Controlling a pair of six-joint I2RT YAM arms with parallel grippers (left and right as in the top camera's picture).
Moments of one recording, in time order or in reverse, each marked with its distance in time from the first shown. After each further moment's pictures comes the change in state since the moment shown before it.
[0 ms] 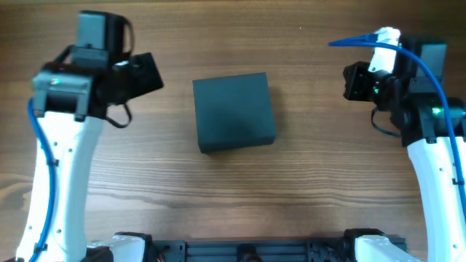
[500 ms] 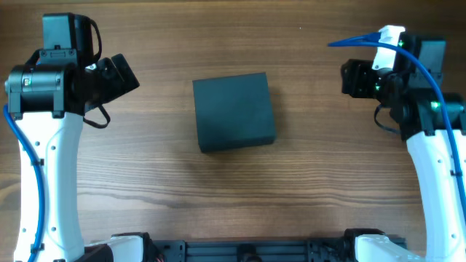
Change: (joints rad) left arm 0.140 0.000 0.000 -0.048 -0.021 -0.002; right arm -0.010 0.041 0.000 0.014 0.111 -0.083
